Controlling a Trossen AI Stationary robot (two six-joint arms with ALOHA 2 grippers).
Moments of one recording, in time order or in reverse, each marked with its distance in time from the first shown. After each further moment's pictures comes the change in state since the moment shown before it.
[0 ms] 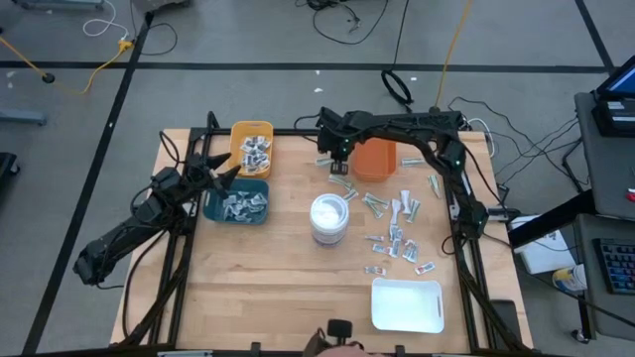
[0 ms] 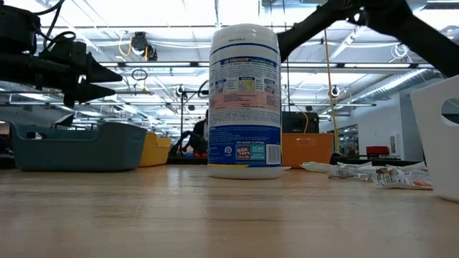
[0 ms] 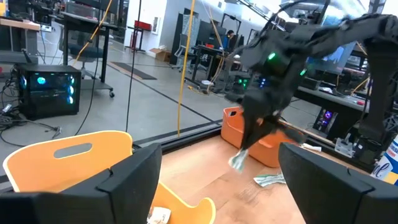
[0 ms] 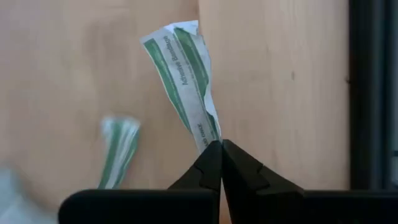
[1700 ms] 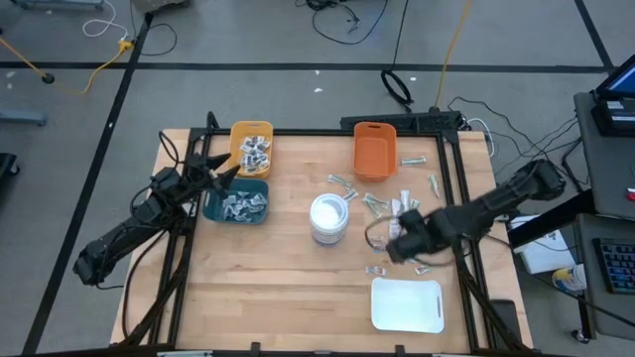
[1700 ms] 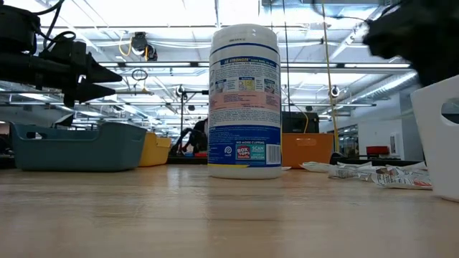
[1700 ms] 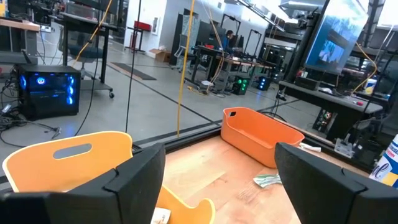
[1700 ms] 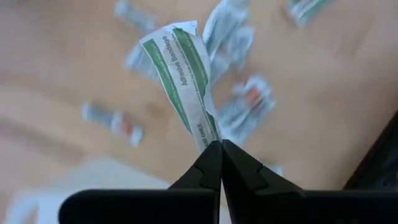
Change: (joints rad) left arm 0.000 0.000 0.000 0.003 0.000 0.000; right arm 0.949 -0.832 -0.788 -0.330 0.096 2.024
